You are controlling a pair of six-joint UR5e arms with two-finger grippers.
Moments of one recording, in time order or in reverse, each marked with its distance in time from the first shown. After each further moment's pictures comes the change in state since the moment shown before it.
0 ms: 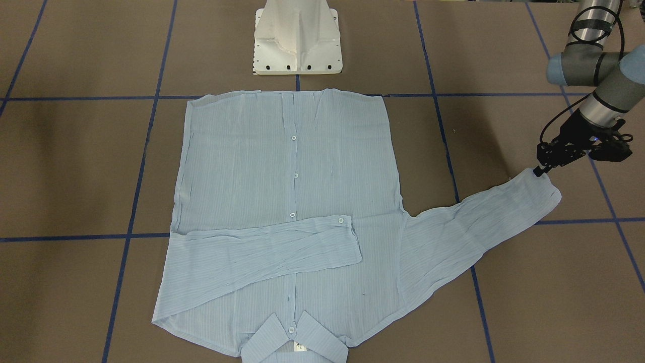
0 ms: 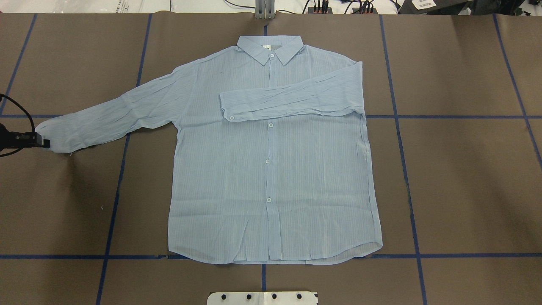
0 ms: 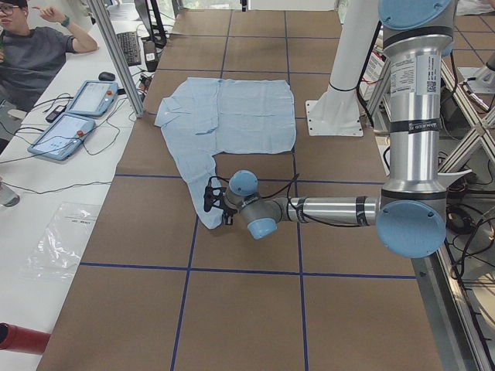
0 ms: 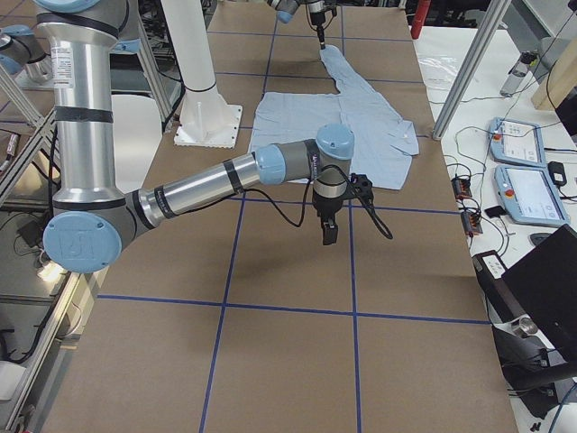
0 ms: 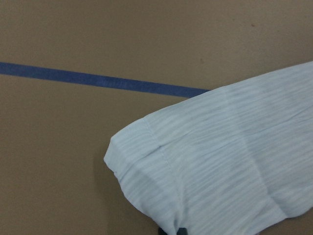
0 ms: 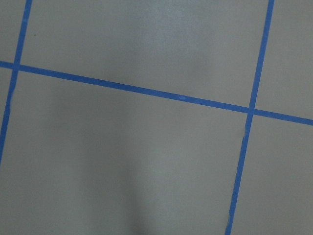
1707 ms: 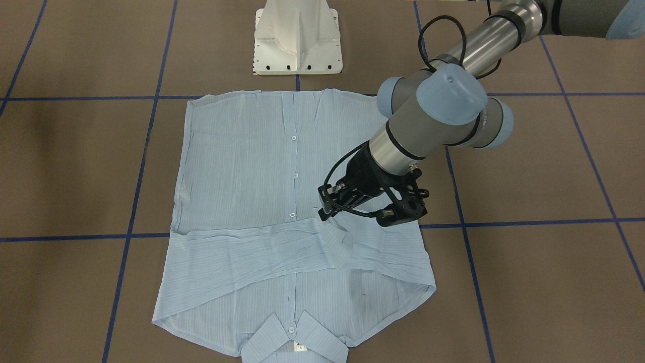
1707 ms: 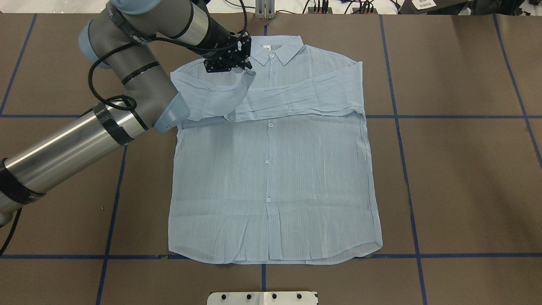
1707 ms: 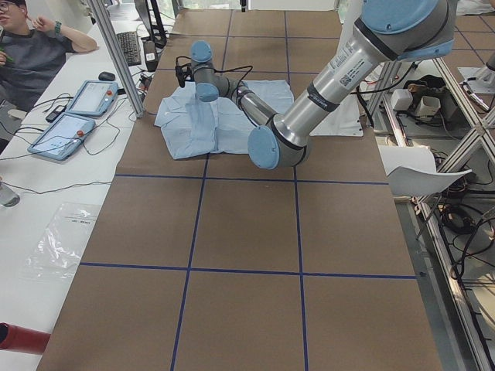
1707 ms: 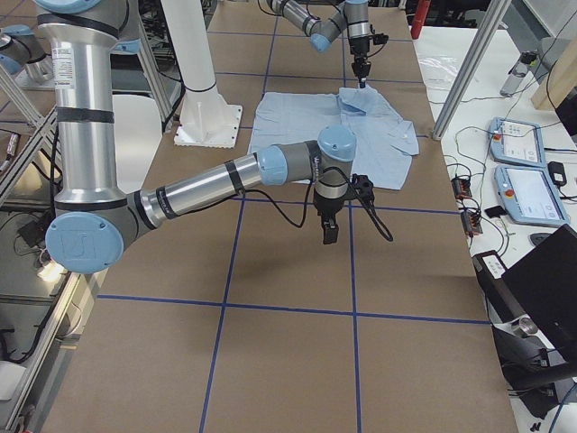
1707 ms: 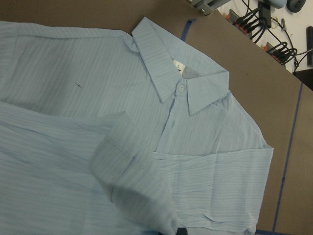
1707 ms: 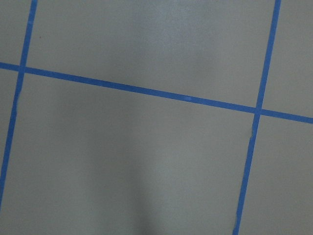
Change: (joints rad) left arm 0.170 -0.936 0.254 0.364 -0.034 -0.586; right arm 0.000 0.010 -0.012 0.000 0.022 0.007
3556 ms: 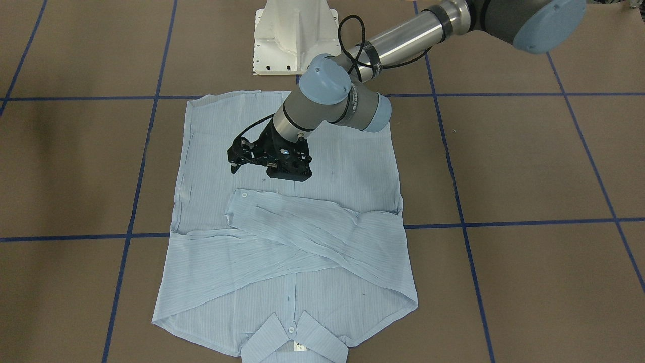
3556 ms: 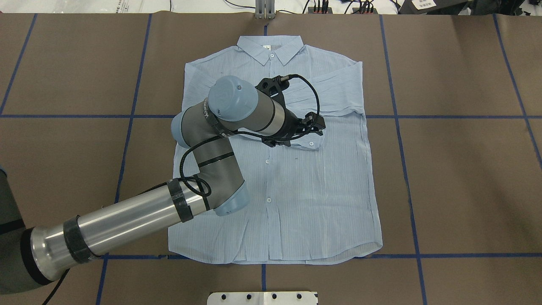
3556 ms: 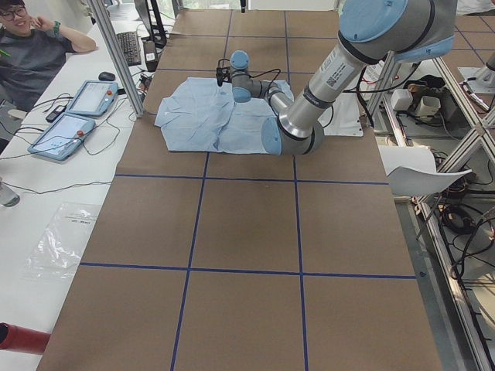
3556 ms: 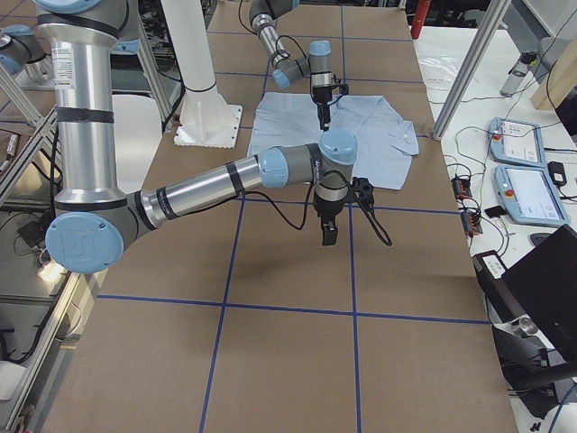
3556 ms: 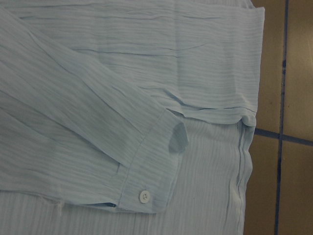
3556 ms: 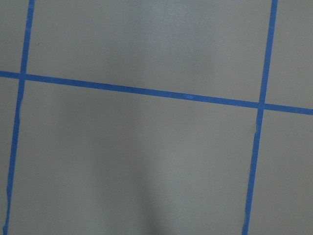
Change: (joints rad) left arm 0.286 -0.070 0.110 -0.094 0.195 0.089; right arm -0.009 0.000 0.002 0.012 0.015 0.076
